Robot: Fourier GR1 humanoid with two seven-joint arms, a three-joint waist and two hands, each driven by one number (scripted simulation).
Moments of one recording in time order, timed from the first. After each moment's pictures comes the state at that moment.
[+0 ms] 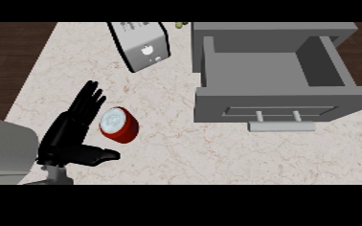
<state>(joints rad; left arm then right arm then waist) 0.00 0.06 0.09 -1.65 0.21 -0.18 0.20 0.41 -0.09 -0.63 -2.14 -0.44 0.44 0.12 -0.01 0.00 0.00</state>
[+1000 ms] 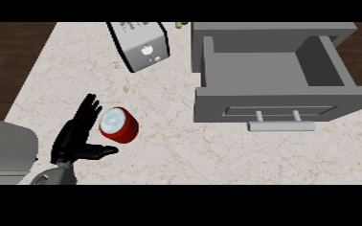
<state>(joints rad) -0.10 0.12 0.19 -1.10 0.14 -0.24 -0.19 0.41 -0.04 -0.70 -2.18 -0.47 0.51 0.16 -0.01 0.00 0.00</state>
